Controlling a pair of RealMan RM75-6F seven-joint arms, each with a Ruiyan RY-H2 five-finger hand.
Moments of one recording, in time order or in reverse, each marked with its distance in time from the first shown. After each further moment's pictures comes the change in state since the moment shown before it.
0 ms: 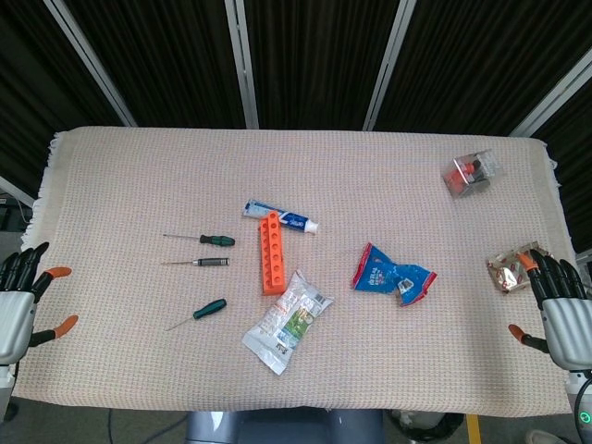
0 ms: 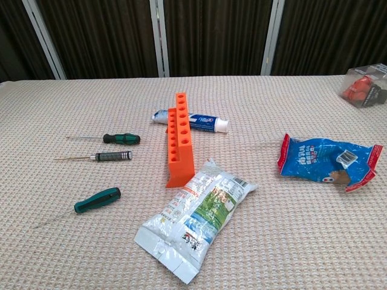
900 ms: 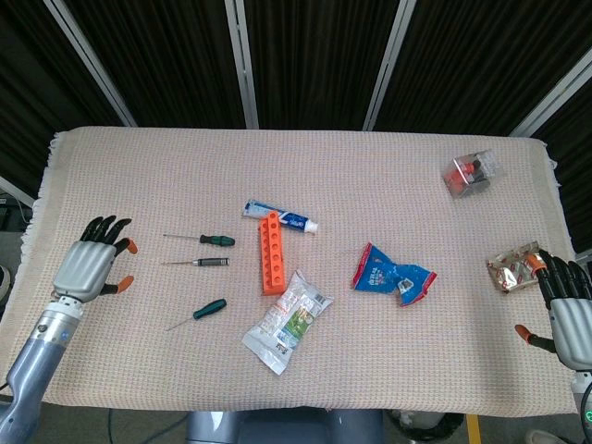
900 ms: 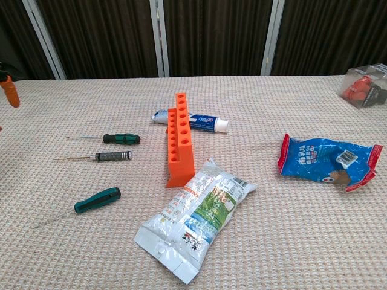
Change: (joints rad) left arm -0.339 -0.116 -0.148 0.129 -0.302 -0.472 0.186; right arm -0.006 -0.002 0.002 0.030 0.028 -0.005 0.034
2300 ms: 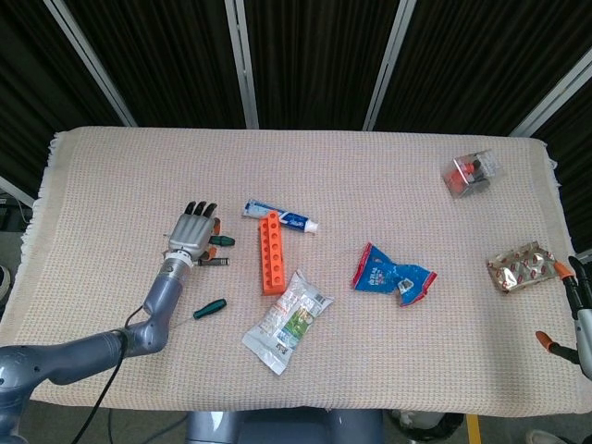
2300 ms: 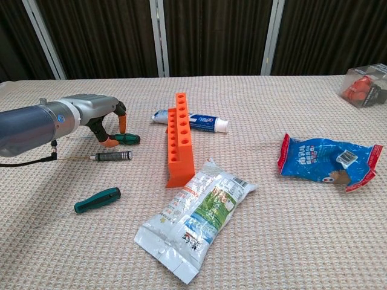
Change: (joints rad) left arm -0.479 -0.568 -0.049 0.608 -0.533 -0.241 0.269; right arm -0.059 0.028 0.001 -0.009 0.010 0.072 0.006
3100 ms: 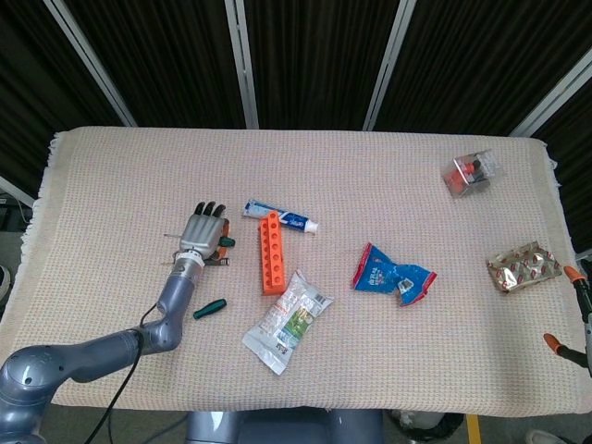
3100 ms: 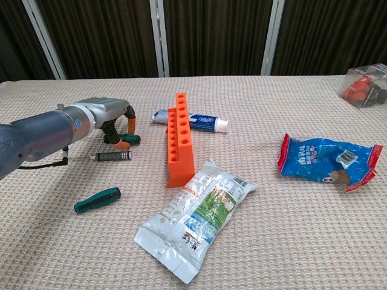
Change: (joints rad) left arm -0.037 -0.093 -0.016 0.111 -0.001 -0.002 -0.026; right arm -0.021 -0.002 0.004 0.011 0.017 0.013 0.011
